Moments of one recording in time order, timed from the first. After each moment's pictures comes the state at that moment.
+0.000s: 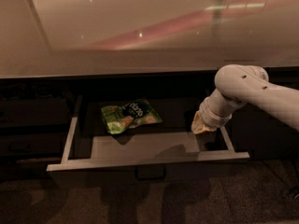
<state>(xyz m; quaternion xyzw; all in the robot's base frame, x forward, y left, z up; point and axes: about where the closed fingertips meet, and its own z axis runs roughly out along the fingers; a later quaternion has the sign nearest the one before) 0.563 -0.190 0.649 -0.76 0.63 0.02 0.14</state>
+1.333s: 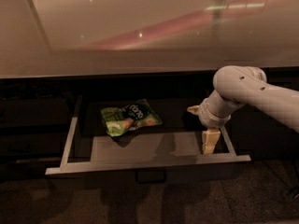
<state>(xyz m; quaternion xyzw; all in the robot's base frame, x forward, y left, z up) 0.562 -0.187 0.646 -0.76 0.63 0.03 0.13</state>
